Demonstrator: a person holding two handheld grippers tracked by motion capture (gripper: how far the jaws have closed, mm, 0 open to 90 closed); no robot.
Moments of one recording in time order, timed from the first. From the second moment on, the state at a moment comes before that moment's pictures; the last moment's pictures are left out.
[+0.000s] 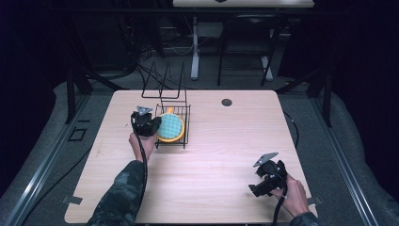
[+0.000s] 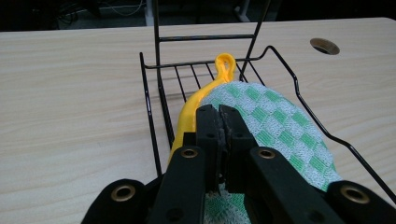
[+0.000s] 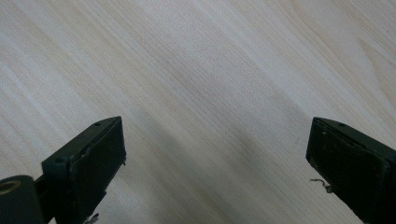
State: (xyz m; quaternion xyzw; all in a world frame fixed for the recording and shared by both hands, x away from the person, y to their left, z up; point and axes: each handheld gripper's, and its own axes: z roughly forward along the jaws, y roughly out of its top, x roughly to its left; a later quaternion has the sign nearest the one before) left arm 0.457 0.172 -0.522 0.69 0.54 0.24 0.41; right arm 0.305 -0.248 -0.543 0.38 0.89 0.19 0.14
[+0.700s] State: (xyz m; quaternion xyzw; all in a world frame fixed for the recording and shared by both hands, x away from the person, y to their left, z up) left arm 0.465 0.156 -0.534 0.69 0.55 0.26 0.39; right arm 0.304 -0.247 -0.544 0.38 0.90 0.19 0.13
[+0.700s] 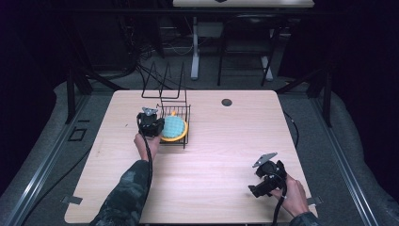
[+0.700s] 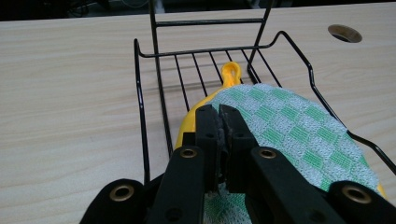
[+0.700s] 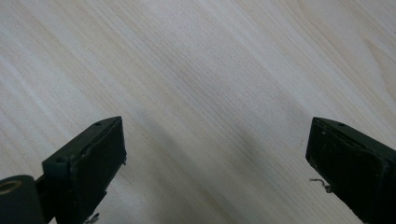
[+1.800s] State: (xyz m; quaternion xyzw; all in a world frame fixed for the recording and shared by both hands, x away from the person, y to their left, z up) left arm 0.440 0.167 -0.515 0.72 0.52 0.24 0.39; right arm 0.305 -0.245 -0.544 0.37 0.90 0.19 0.13
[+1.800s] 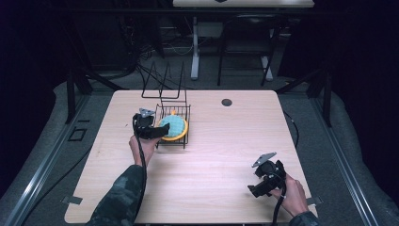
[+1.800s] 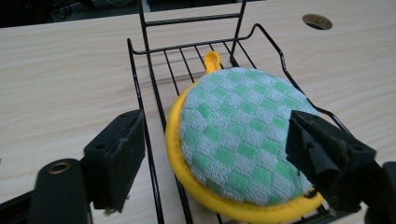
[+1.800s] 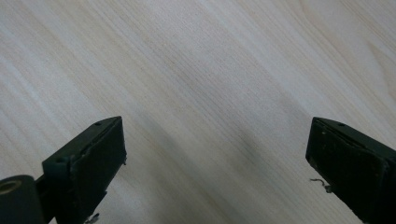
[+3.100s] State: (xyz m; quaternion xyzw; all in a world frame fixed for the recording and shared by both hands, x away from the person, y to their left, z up) left arm 0.323 0.232 -0.480 0.77 0.50 0.18 0.35; right arm 0.303 -0.244 -0.544 0.38 0.90 0.18 0.14
